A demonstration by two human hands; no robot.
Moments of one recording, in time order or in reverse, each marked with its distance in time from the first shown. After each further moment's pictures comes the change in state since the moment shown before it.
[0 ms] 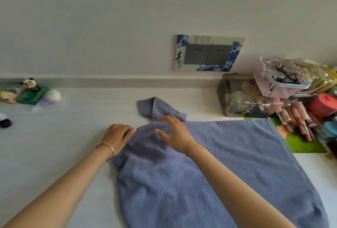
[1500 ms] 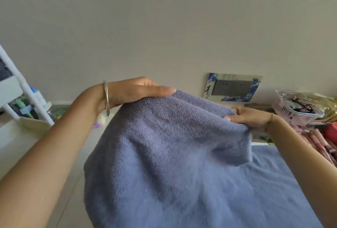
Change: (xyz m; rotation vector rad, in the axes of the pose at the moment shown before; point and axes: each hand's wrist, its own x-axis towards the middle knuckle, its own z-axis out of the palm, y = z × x) left_hand -0.054 0.038 -0.330 -0.735 -0.536 0.207; right_hand -0.003 -0.124 -0.144 0.547 -0.424 0.154
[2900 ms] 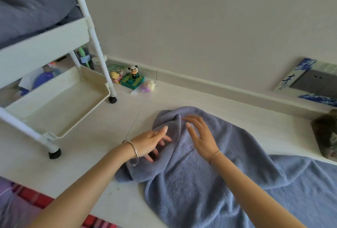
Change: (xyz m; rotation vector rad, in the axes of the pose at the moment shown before) left_hand -0.043 -0.256 0.046 -0.241 0.423 -0.546; right_hand 0.205 0.094 0.231 -0.348 0.359 -0.399
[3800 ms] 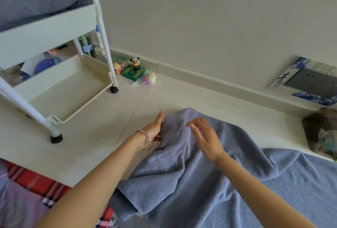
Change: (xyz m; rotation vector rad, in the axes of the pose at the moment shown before) left_hand 0.034 -0.026 0.026 -0.478 0.067 -0.107; right_hand -0.040 -0.018 -0.010 -0.045 -0.046 -0.006
